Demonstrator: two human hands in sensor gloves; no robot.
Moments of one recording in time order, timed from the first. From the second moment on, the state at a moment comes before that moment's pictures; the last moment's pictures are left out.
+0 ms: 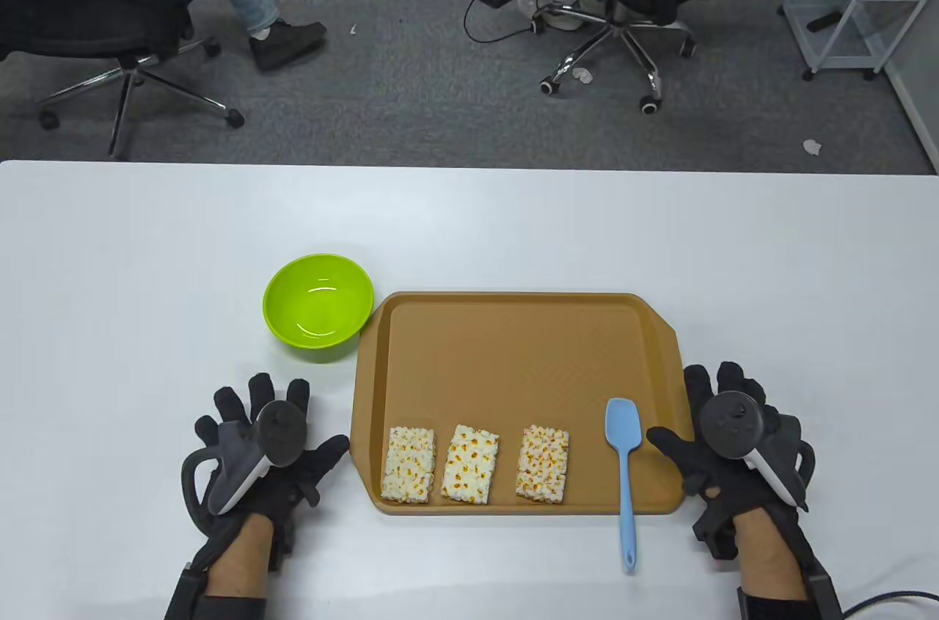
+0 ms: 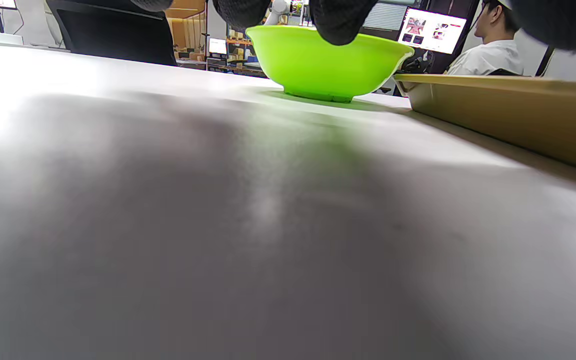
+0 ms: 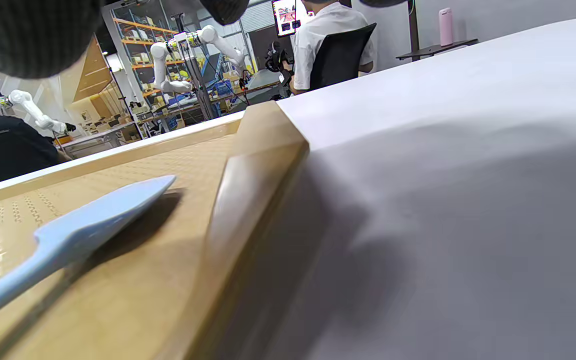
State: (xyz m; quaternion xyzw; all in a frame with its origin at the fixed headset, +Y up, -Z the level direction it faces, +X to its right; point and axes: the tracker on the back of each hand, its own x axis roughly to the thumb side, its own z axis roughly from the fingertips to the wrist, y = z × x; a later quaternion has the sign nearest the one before) left_hand -0.251 -0.766 -0.223 -0.10 0.08 0.07 0.99; right_hand 0.294 -0.743 -0.245 -0.06 0.04 0.99 0.12
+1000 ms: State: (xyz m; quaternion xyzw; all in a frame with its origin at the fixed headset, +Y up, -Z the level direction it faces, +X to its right) left_hand -0.277 -0.757 -0.261 -0.01 0.22 0.32 0.92; right_hand 0.259 -0.723 -0.230 0.01 0.01 0.99 0.11
